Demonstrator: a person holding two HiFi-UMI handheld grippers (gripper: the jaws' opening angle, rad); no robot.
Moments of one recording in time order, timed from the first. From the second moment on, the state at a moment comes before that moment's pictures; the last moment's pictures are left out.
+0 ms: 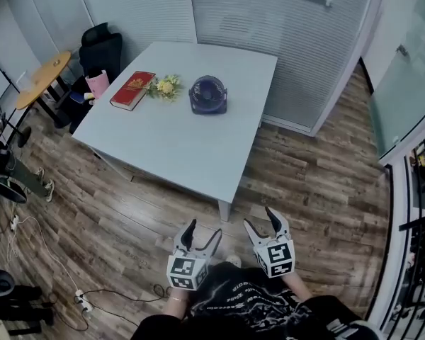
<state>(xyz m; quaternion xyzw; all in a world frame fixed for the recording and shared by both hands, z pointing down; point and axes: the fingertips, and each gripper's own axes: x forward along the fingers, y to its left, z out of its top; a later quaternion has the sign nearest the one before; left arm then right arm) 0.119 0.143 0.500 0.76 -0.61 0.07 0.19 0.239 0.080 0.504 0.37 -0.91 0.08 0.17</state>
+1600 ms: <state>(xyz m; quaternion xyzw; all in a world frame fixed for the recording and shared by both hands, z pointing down) -0.032 -0.109 0.499 0.80 -0.57 0.12 0.16 0.112 -0.134 0.515 0.45 -0.87 0.11 0.20</state>
